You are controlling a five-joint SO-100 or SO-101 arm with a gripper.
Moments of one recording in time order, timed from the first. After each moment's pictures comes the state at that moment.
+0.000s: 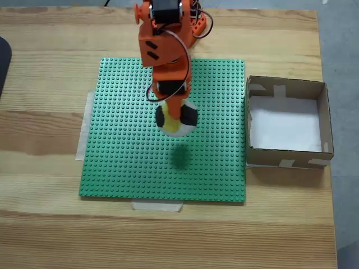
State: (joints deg) arm -11.0 114.4 106.5 62.5 2.7
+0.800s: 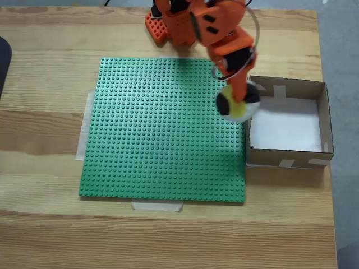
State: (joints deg) arm -33.8 114.3 95.2 66.4 3.3
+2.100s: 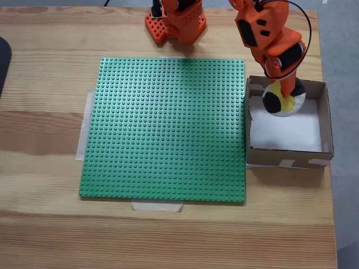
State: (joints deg) arm -47.2 101.9 89.2 61.0 4.7
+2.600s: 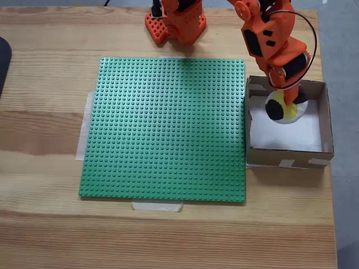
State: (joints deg) arm -46.8 97.0 86.0 60.7 5.3
